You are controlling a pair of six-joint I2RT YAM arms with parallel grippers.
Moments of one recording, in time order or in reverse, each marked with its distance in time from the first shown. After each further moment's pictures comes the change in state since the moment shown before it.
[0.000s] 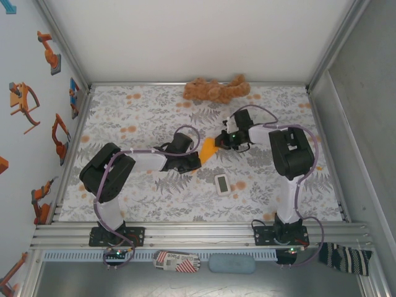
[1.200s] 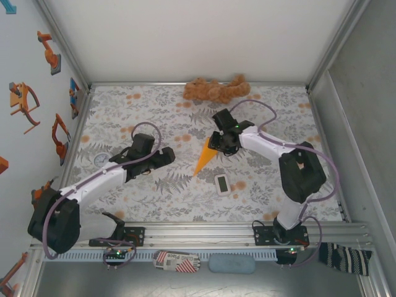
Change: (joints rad) left arm 0.236 -0.598 -0.252 -0.290 -0.267 0.123; right arm 0.314 -0.261 0.074 -0.415 0.626 0.366
